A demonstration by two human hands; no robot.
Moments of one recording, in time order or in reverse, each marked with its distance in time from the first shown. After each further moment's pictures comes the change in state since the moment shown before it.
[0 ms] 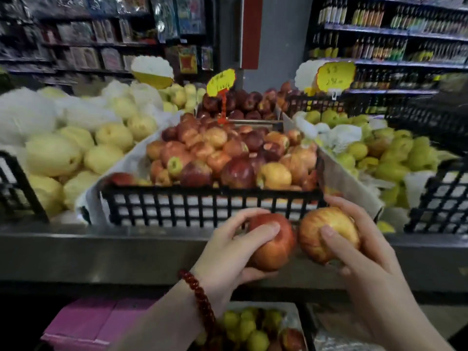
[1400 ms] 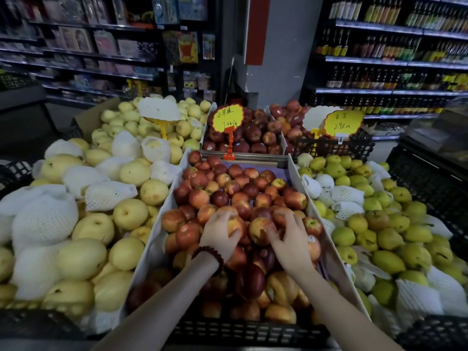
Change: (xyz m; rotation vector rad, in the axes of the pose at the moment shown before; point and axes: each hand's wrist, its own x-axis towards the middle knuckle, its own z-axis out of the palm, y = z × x) left_hand 0.175 0.168 -0.058 1.115 0.253 0.224; right_hand 0.241 -0.051 0.097 -0.847 0.056 -0.008
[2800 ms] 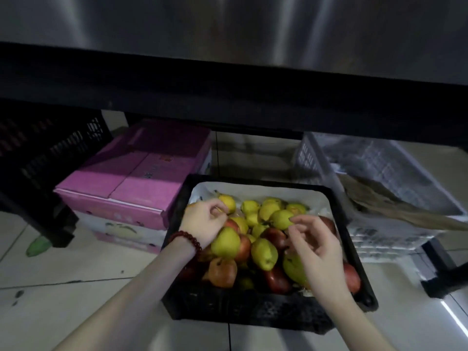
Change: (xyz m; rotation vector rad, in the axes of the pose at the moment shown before) left_hand -0.297 -0.331 0.344 -0.128 0.002 -0.216; right_hand -0.402 0.327 0.222 0.566 -0.077 0.067
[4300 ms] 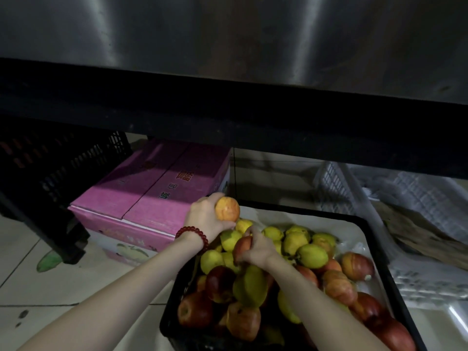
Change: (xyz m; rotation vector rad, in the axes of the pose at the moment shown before) left_hand 0.090 -0.043 -0.022 0.238 0.122 0.065; right_hand 0.120 0.087 0.150 -0.646 -0.607 0.404
